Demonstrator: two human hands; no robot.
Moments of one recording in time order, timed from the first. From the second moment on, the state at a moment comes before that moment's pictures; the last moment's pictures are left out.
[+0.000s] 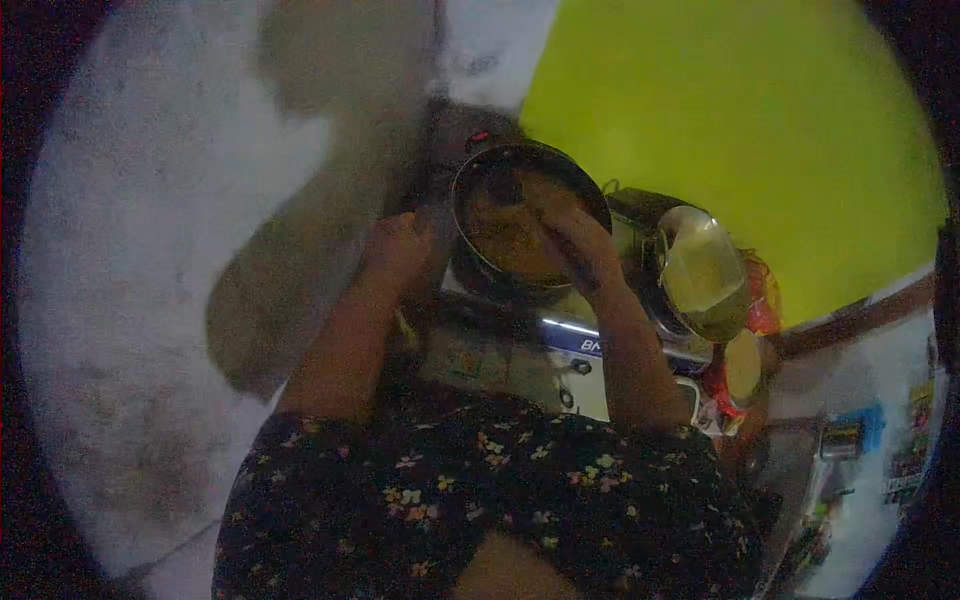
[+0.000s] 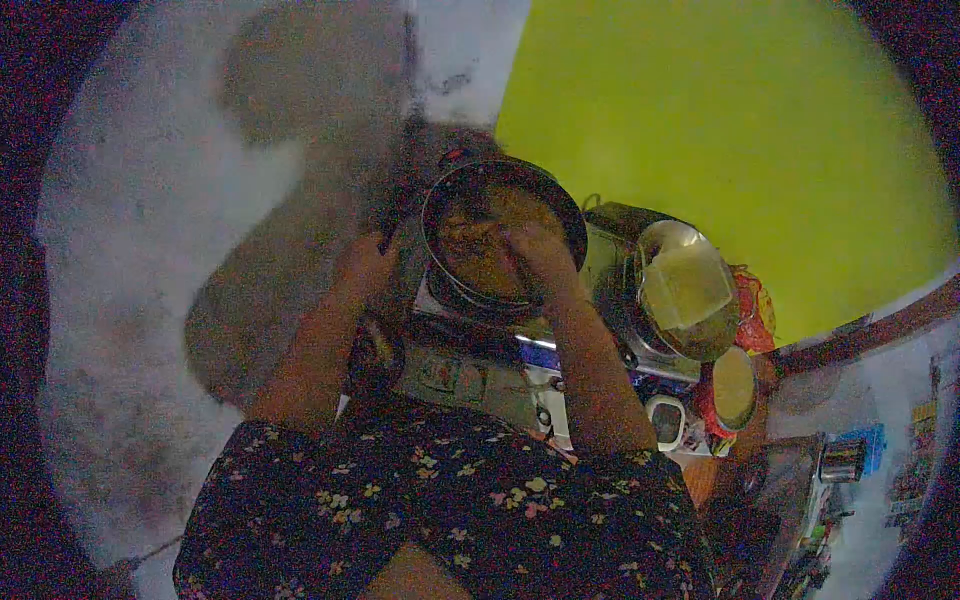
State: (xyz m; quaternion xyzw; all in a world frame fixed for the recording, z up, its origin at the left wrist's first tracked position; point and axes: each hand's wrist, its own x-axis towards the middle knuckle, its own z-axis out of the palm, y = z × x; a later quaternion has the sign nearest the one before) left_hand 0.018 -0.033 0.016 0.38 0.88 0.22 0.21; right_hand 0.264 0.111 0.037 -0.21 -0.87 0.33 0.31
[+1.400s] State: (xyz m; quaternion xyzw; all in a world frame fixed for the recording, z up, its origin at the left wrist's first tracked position) left_hand 0.013 -0.011 -0.017 0.42 0.88 0.18 0.12; right_hand 0.351 0.202 -0.110 -0.35 -0.69 0.46 0.42
